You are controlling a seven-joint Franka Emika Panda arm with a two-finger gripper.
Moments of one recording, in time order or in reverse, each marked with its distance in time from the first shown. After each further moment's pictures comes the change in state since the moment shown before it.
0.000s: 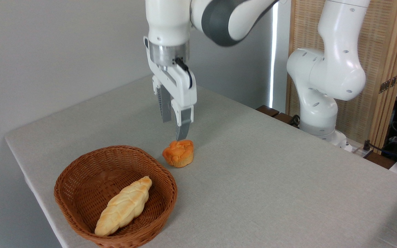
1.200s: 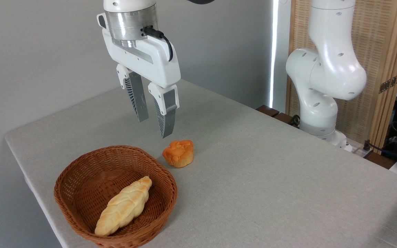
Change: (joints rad) arm 0.042 0.276 0.071 0.524 0.107 -0.303 -0.161
